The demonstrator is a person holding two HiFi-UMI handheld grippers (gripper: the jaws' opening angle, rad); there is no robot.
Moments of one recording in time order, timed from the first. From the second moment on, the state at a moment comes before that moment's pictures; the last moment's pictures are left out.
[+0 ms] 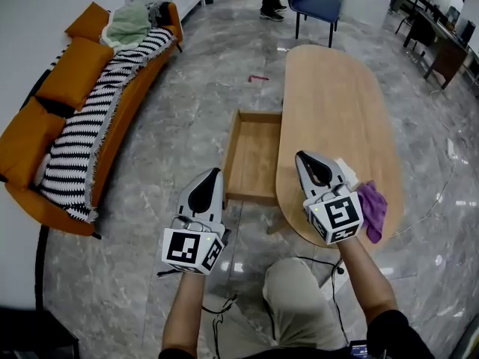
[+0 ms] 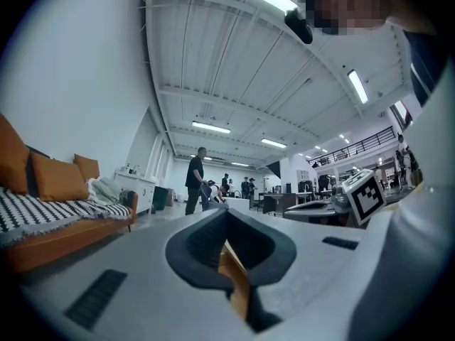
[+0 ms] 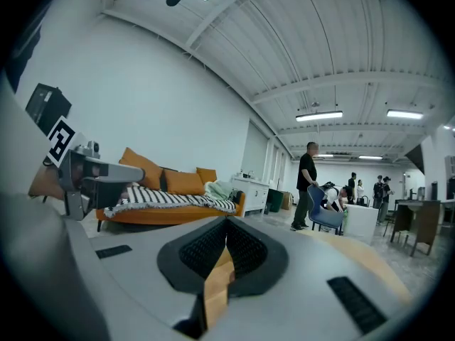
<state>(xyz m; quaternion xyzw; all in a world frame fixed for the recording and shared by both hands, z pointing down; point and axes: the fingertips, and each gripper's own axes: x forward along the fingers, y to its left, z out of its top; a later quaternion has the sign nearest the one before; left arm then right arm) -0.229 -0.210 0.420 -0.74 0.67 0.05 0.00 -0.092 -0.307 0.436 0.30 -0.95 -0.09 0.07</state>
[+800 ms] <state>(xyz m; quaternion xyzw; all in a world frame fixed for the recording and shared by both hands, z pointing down) -0.209 -0.181 0.481 -0.75 0.65 0.06 0.02 -0.070 -0.289 0.489 0.32 -0.94 -0.10 0.07</state>
